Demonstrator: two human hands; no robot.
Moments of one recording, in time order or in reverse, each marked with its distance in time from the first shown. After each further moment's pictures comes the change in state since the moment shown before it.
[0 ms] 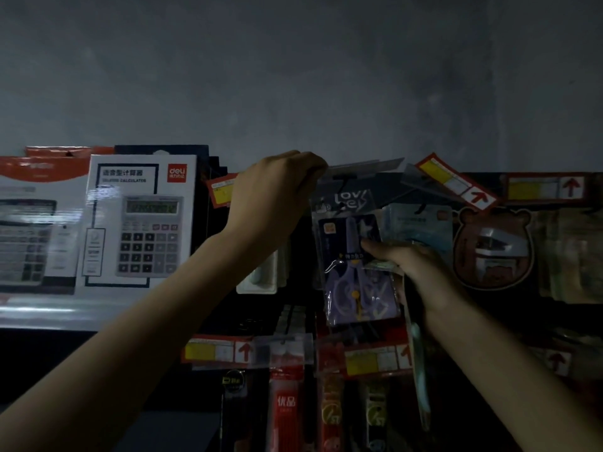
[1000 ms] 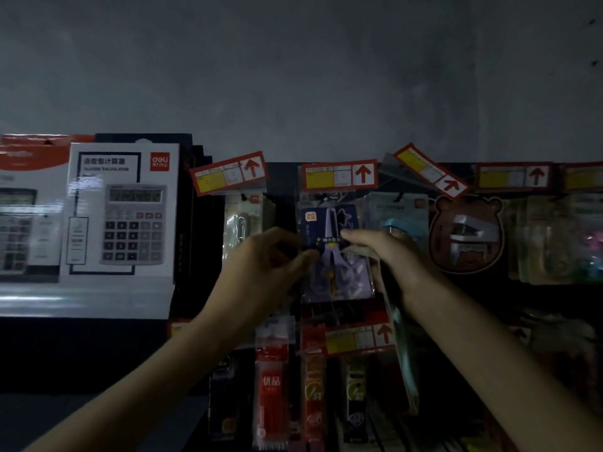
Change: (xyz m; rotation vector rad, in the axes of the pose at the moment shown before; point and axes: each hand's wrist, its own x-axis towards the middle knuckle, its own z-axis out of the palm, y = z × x) left_hand -0.096 0.048 -0.014 -0.602 -0.358 -0.647; right_hand -0.030 -0.025 0.008 -0.138 0.056 0.102
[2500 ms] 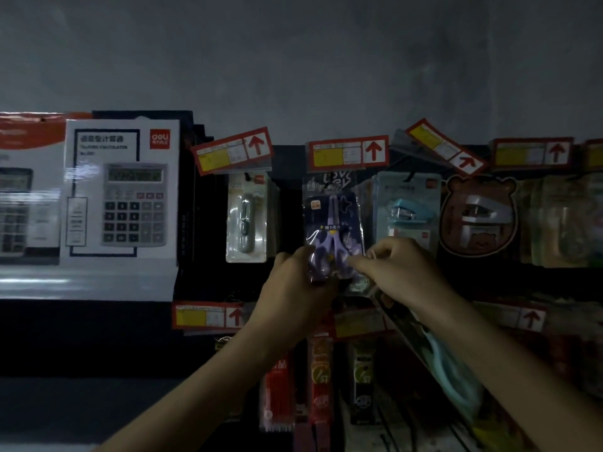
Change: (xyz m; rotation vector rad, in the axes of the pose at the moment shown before) left_hand -0.009 -0.035 0.053 0.066 -0.127 -0.074; right_hand 0.004 0.048 0.000 -0.584 0.152 -0.199
